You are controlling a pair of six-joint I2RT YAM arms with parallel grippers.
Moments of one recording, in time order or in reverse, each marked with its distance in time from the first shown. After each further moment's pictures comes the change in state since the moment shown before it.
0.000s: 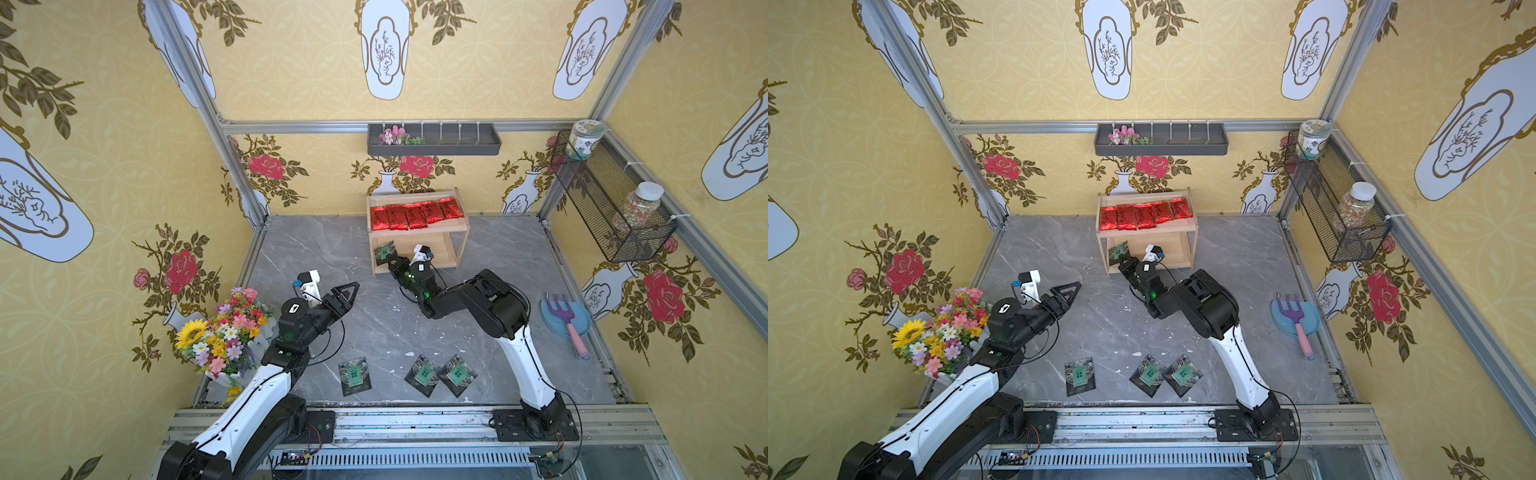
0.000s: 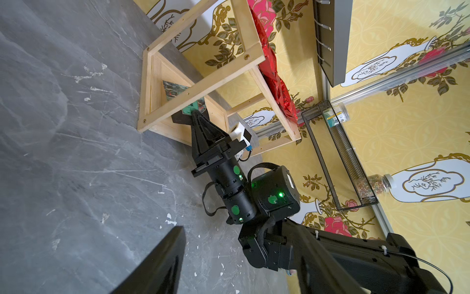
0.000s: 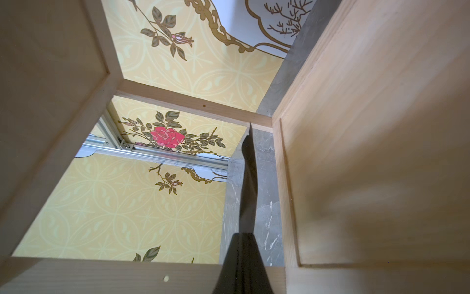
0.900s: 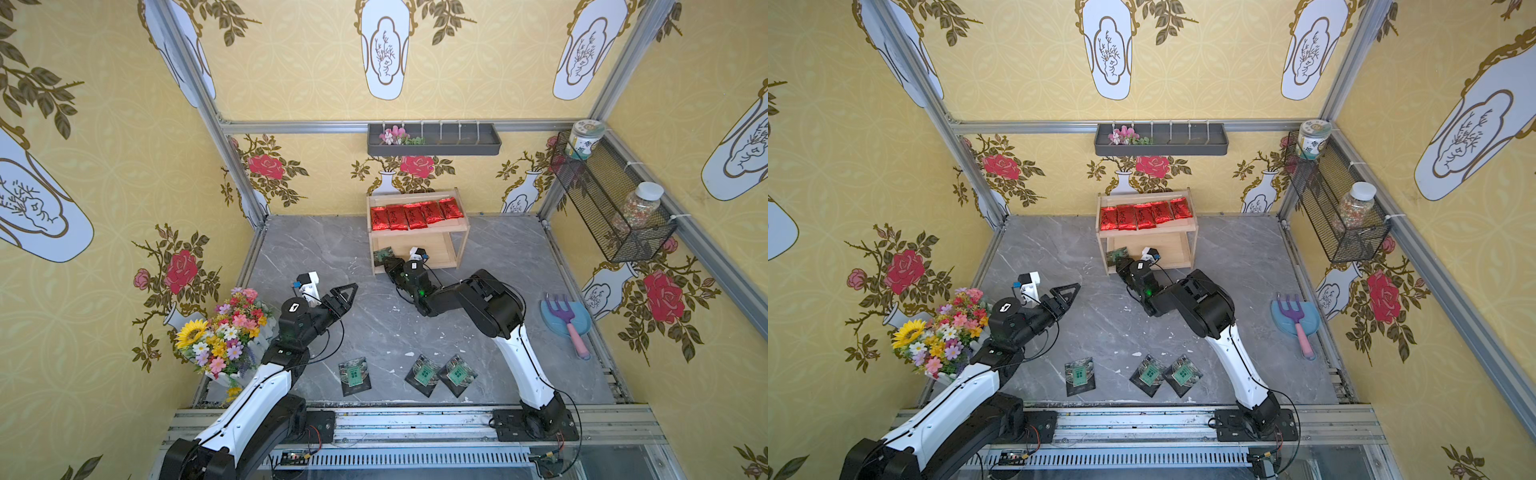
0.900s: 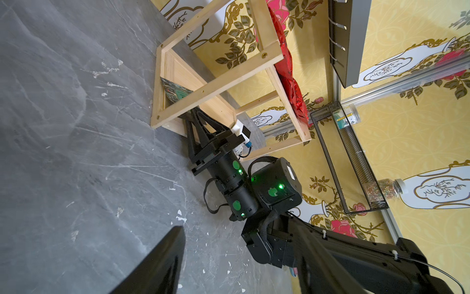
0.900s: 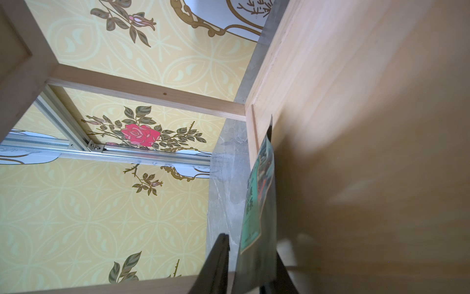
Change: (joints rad) left arm 0.024 0.021 -0.009 -0.012 0.007 0.003; right arm 0.014 0.014 0.058 -0.130 0.005 0.025
